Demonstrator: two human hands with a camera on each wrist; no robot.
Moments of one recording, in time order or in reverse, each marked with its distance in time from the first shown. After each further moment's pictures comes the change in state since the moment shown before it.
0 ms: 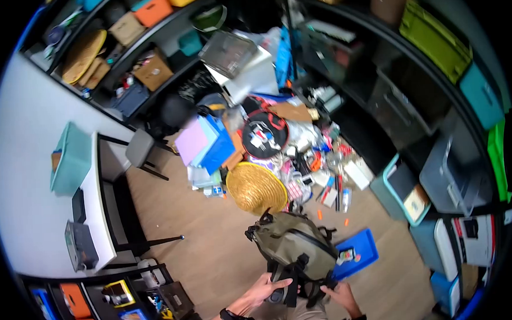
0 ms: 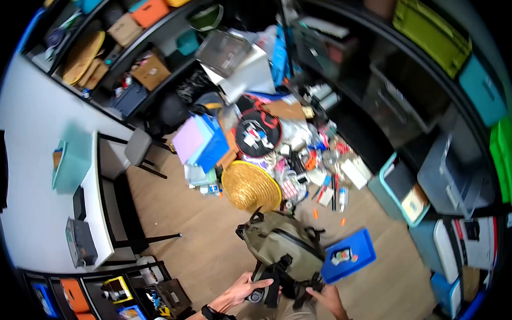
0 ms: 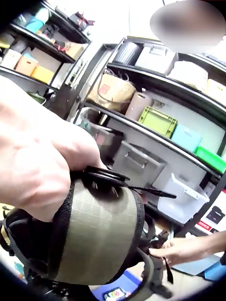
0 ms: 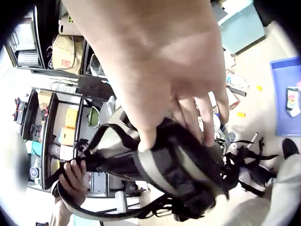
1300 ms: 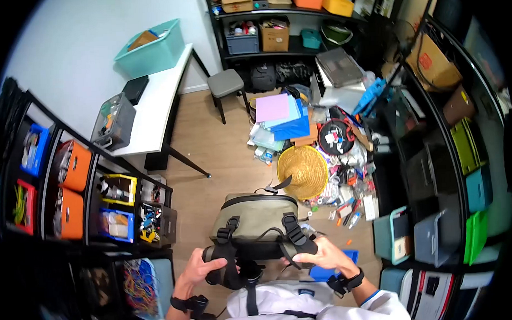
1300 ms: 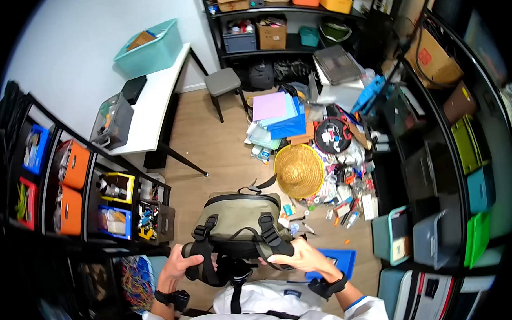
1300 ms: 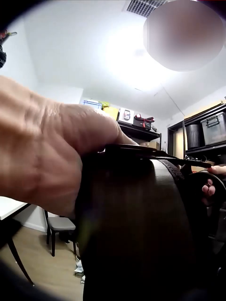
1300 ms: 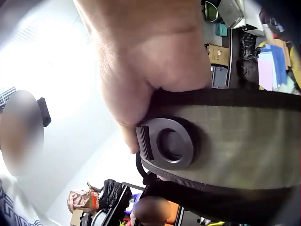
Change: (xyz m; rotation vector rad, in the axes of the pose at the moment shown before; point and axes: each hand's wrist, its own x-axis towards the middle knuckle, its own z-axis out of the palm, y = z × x) left_hand -0.459 -0.172 -0.090 -0.223 0.421 0.739; right_hand -0.202 -0.342 0.239 -0.243 -0.941 -0.444
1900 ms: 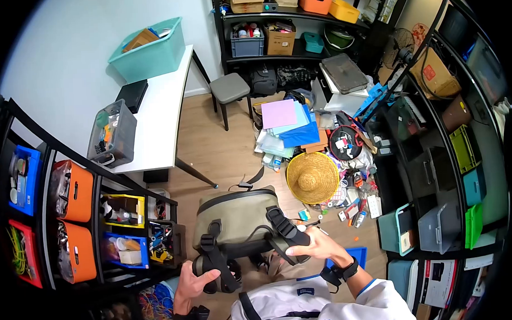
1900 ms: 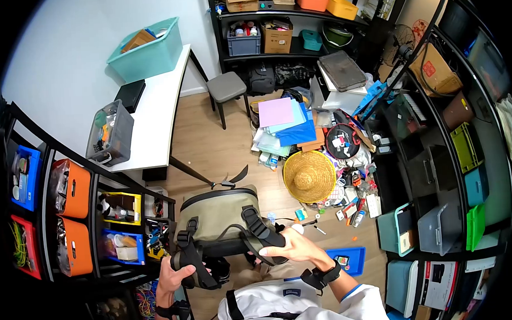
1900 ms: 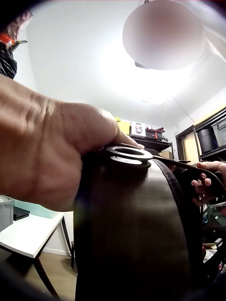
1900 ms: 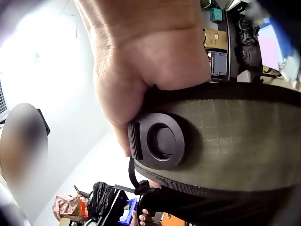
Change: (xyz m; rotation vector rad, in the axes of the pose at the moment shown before) left_hand -0.020 0.089 -0.206 0.181 0.033 0.175; right_hand 0.204 -0.046 0.113 -0.009 0.054 -0.121
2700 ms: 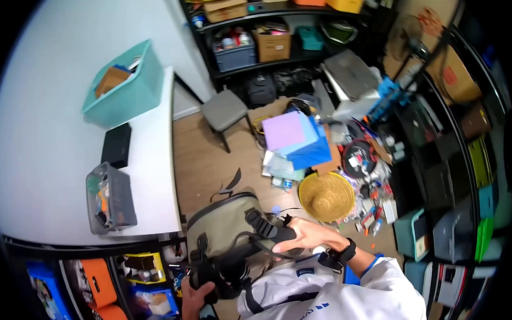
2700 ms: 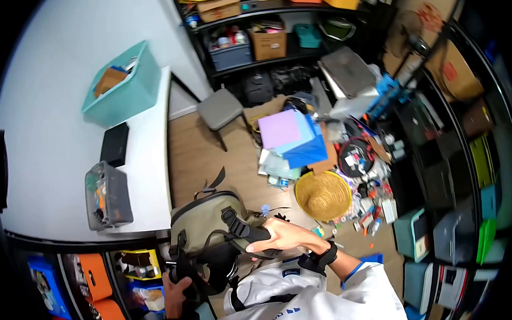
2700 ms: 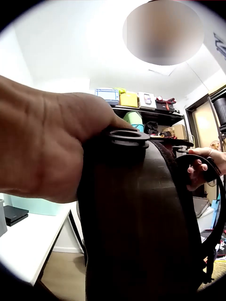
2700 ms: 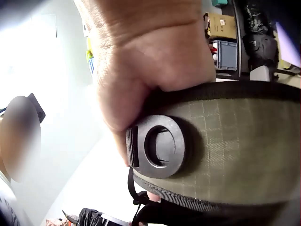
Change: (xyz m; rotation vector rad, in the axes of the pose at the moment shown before) left_hand 0.245 0.078 -0.081 0.028 0.371 -0.102; right_hand 0.286 -0.050 -0.182 -0.158 -0.246 0.176
